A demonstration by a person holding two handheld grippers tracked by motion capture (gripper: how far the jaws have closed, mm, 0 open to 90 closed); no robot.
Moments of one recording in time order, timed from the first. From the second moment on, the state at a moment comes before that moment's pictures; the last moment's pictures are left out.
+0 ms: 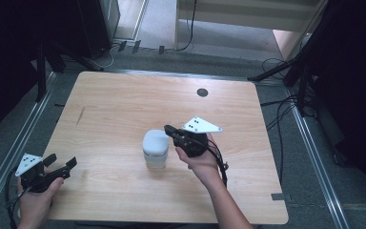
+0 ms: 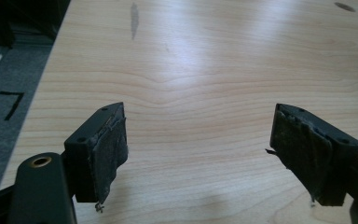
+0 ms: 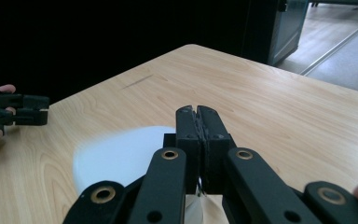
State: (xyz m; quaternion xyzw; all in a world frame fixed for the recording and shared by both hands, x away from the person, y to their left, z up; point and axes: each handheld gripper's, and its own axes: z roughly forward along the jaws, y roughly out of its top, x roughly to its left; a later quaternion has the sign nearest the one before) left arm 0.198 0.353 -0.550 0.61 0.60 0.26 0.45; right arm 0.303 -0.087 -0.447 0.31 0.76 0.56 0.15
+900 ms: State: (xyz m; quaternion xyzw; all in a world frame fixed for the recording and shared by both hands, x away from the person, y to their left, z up) left arm 0.197 0.356 -0.550 0.60 0.60 0.26 0.45; right arm 0.235 -0.311 -0.534 0.52 0.68 0.45 0.26
